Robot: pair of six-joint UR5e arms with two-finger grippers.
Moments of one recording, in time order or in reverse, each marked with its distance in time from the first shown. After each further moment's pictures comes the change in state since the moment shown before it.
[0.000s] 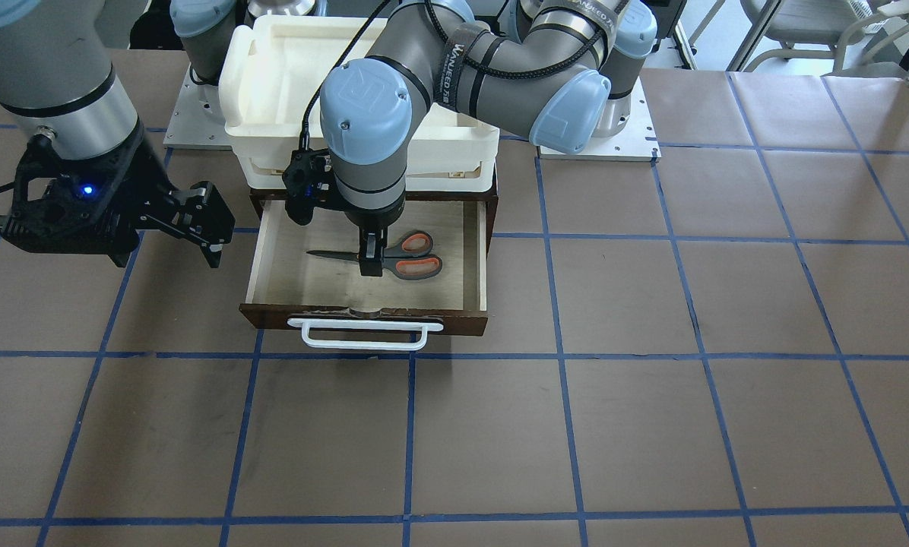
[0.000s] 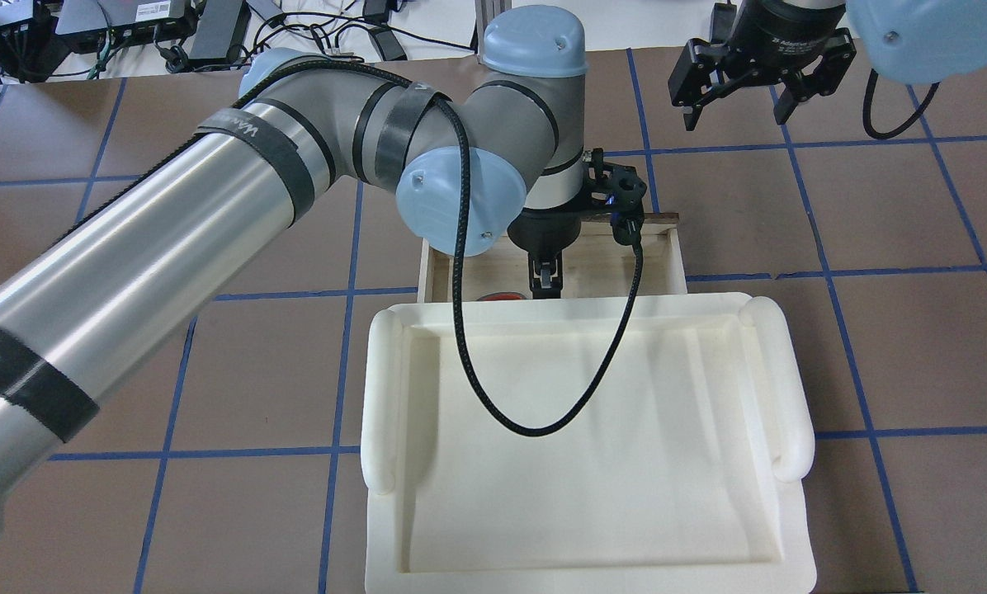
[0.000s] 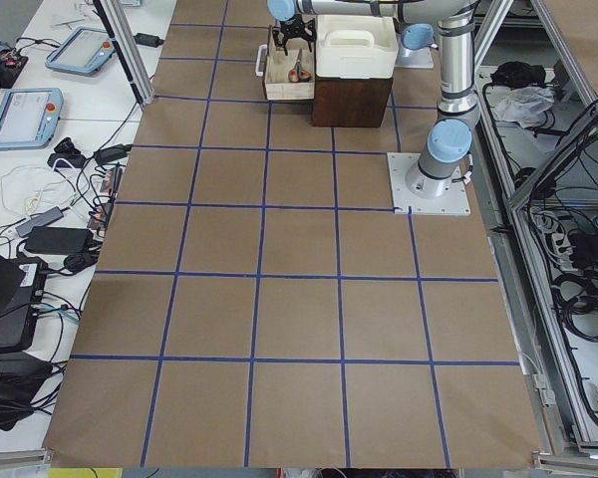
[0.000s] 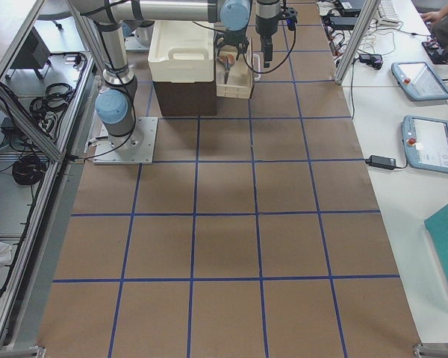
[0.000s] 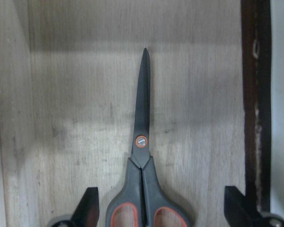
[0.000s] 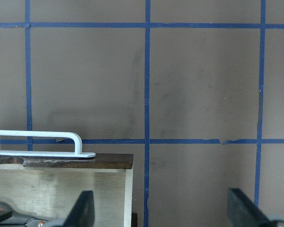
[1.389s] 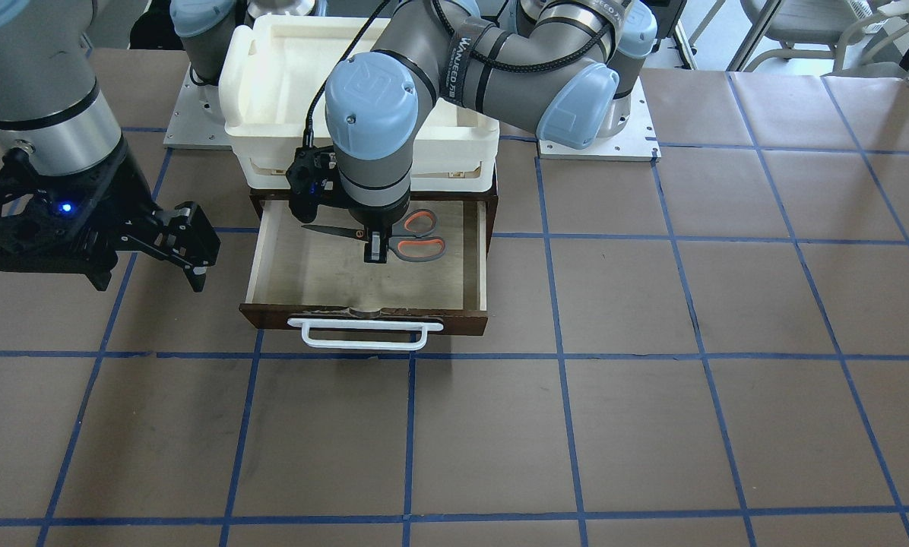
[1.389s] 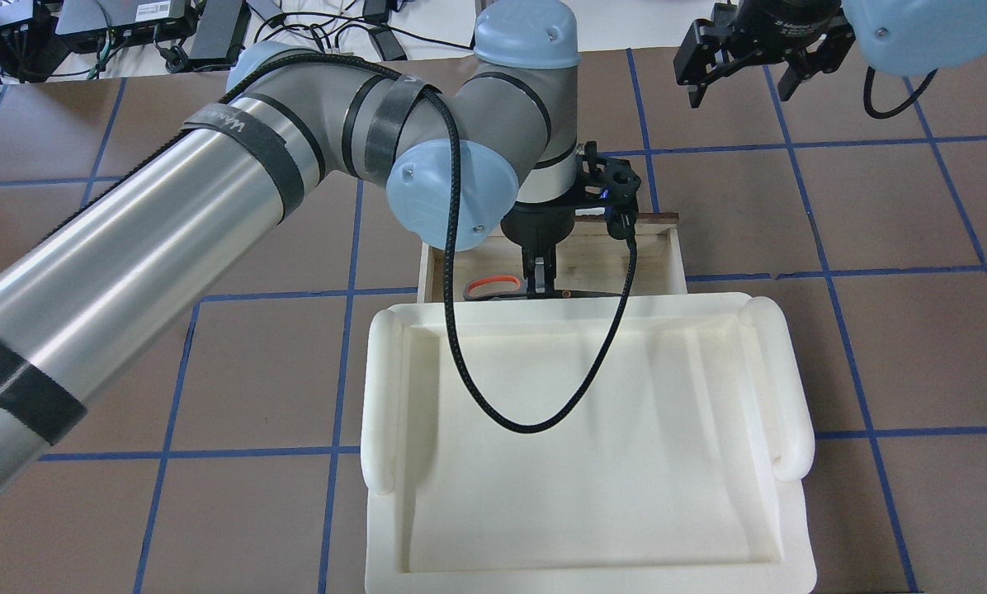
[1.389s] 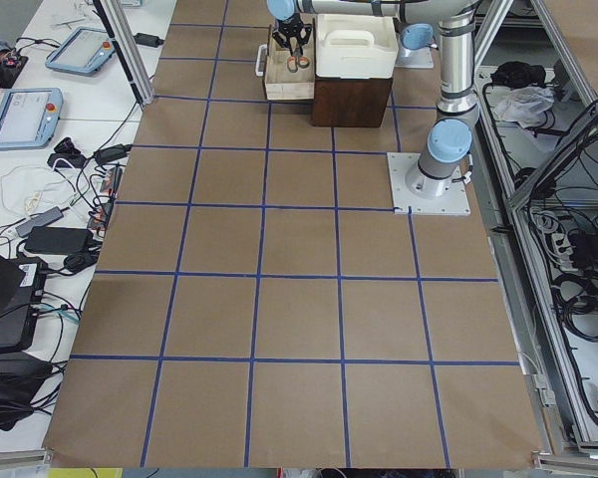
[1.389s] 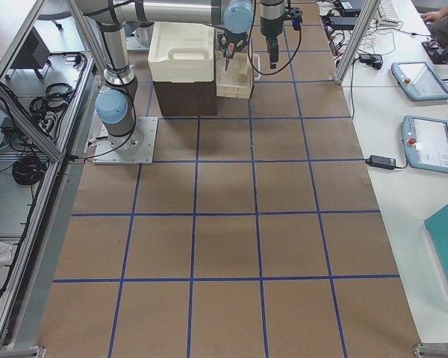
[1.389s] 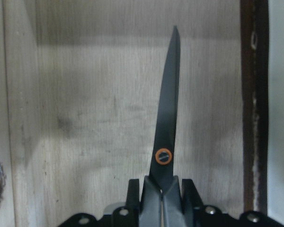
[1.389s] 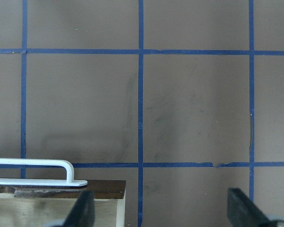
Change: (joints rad) left arm 0.006 0.007 0.001 -0.008 0.005 0.005; right arm -0.011 0.028 -0.019 -0.075 -0.009 -0.013
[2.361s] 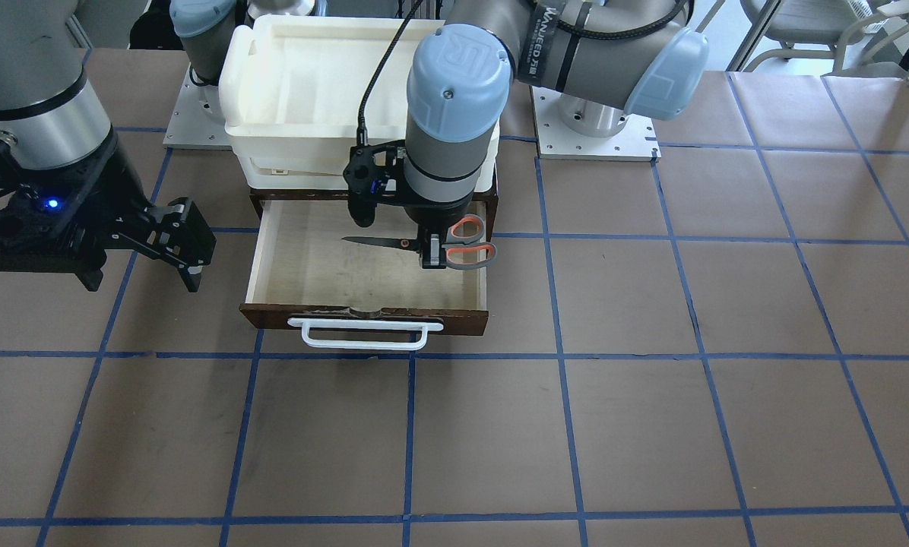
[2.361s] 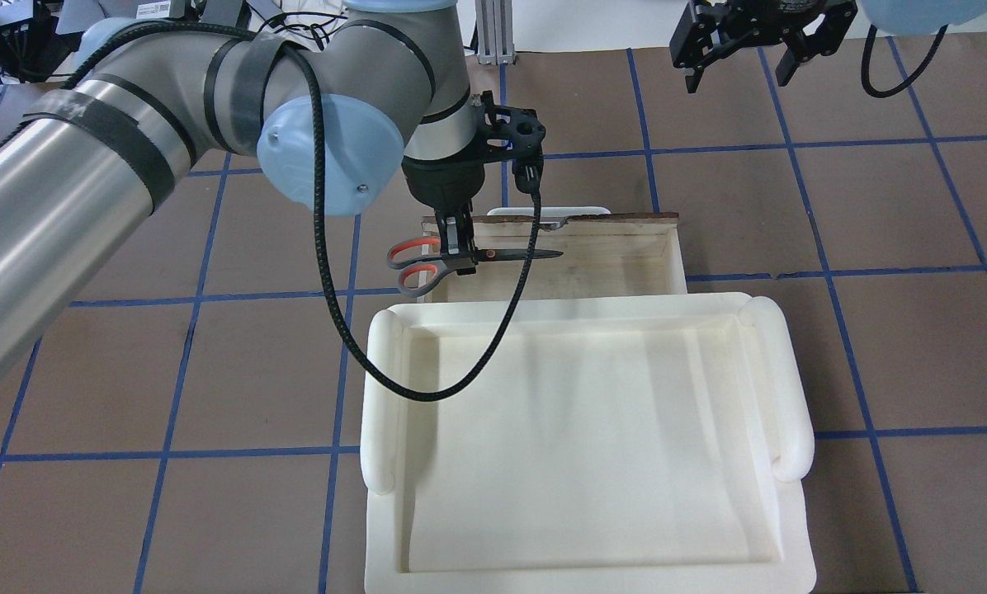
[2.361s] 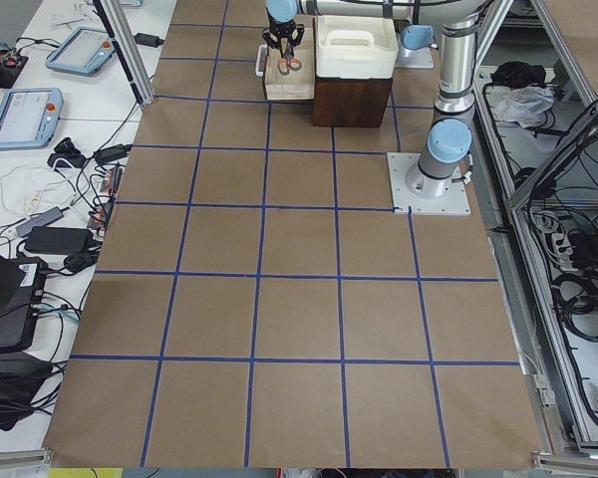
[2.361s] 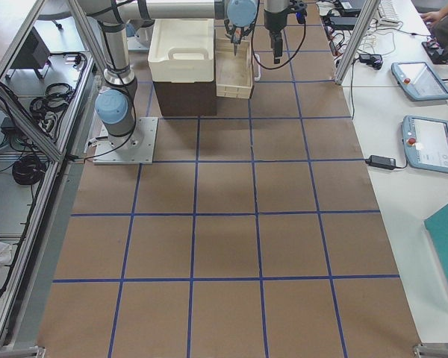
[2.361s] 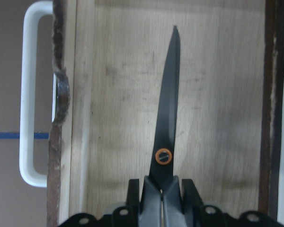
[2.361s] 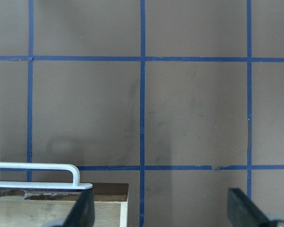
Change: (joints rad) left arm 0.085 0.057 -0.003 0.005 0.006 0.019; right arm 0.003 0.017 -0.064 0.027 -0.002 0.001
